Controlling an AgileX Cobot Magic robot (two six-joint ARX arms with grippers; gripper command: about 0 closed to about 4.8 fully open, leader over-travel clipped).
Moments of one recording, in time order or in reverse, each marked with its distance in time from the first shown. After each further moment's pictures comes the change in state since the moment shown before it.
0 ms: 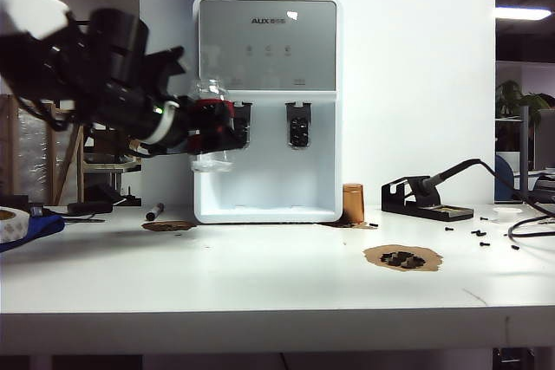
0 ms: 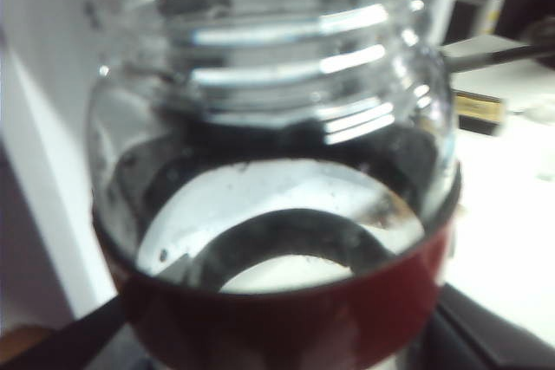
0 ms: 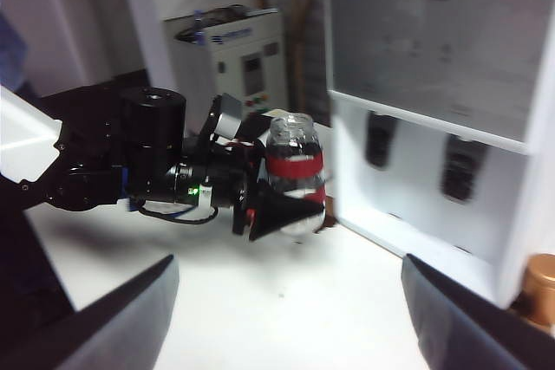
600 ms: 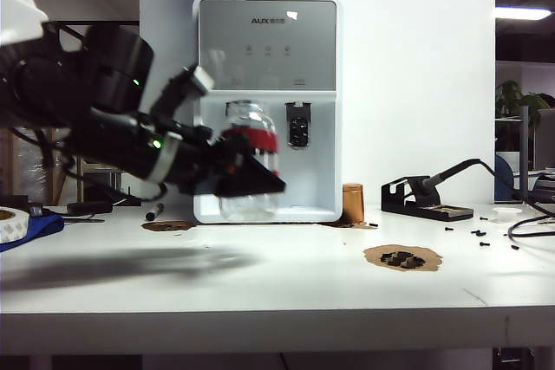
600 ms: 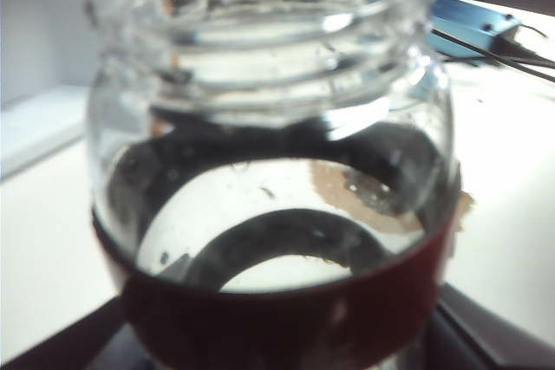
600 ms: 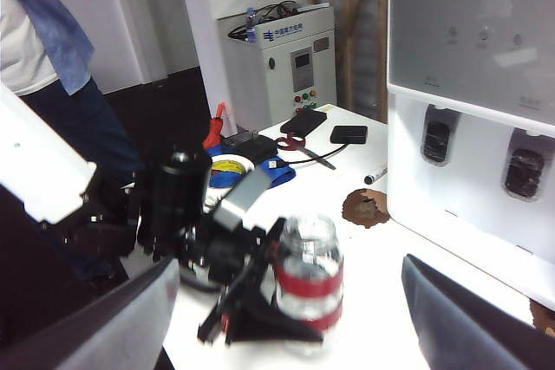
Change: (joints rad) left arm -0.117 -0.050 -0.258 0.093 0.240 0.107; right arm 0.000 -0.037 0.000 -0.064 -0.107 0.011
